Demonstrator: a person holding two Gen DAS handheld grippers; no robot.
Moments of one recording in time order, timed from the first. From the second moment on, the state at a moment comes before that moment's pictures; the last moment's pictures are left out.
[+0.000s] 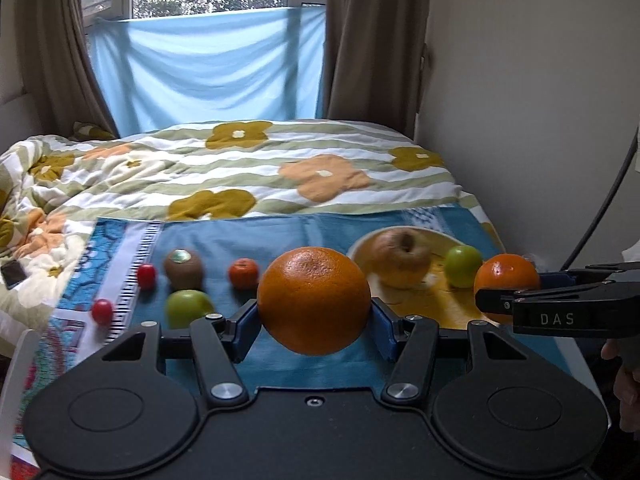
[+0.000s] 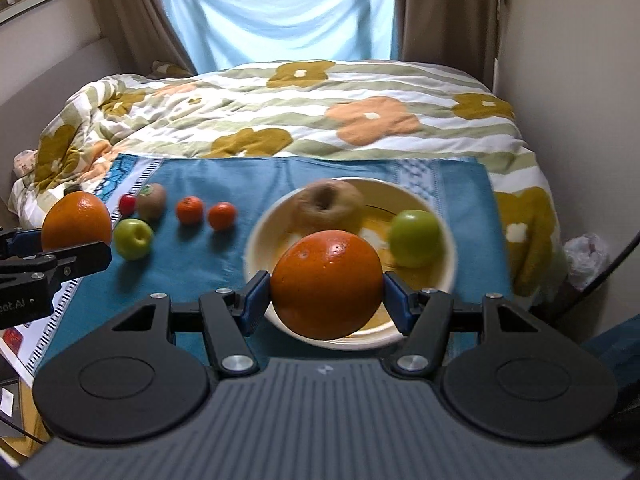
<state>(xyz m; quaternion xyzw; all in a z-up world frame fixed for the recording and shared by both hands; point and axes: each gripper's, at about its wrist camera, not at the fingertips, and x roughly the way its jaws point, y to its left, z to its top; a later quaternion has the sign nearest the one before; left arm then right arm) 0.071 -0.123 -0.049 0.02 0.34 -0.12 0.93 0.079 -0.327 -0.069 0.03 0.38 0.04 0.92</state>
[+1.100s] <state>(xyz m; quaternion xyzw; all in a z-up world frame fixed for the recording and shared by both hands) 0.128 -0.256 -0.136 0.11 0.40 -0.18 0.89 0.112 -0.424 -0.108 0.07 0.40 0.03 0.91</state>
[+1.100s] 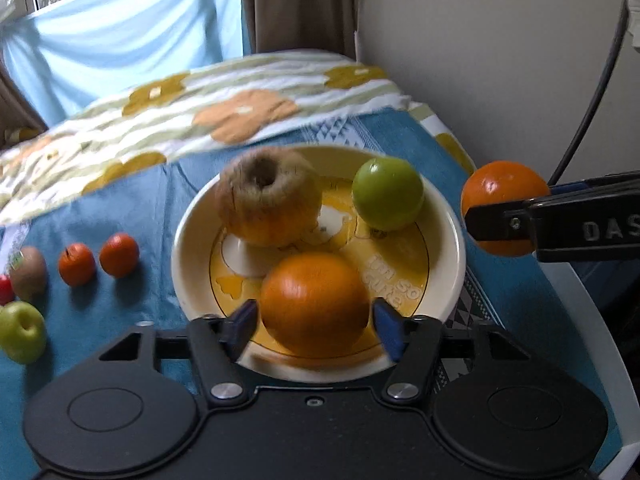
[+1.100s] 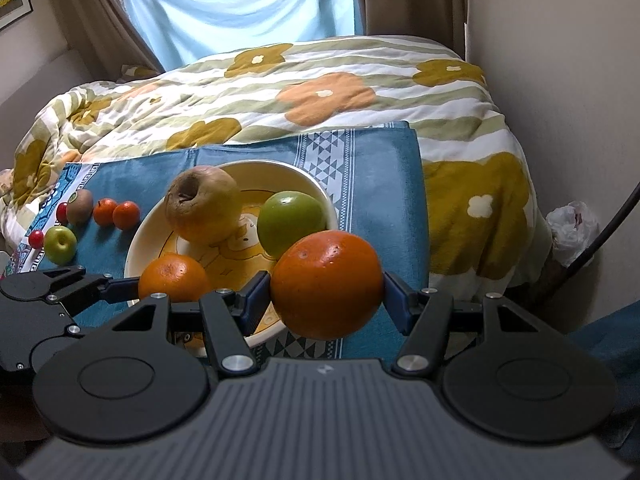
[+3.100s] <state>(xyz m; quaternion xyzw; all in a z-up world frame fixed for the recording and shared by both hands) 0.052 -0.142 -0.048 0.02 0.35 -0.05 0.93 0.093 -0.378 -0.074 0.04 0.37 0.07 0.93</state>
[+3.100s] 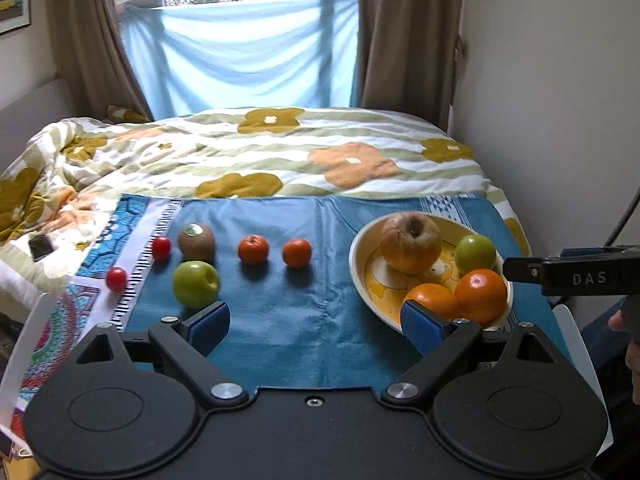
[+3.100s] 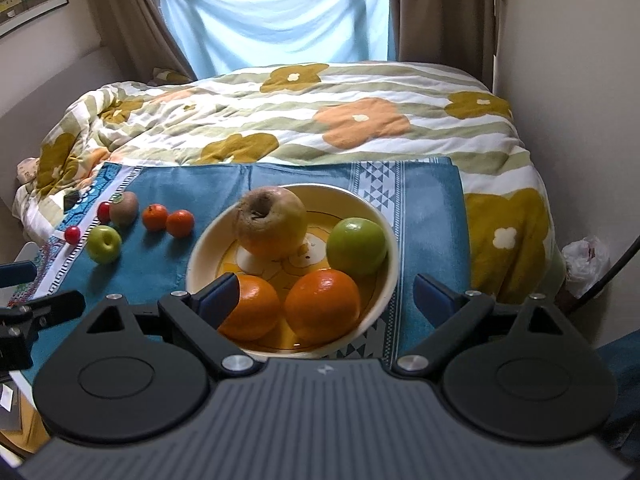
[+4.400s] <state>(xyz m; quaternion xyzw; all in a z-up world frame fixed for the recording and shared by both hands) 0.122 0.090 -0.057 0.07 0.38 -0.03 0.92 0.133 -0.154 -0.071 0.08 0.40 0.07 0.91</state>
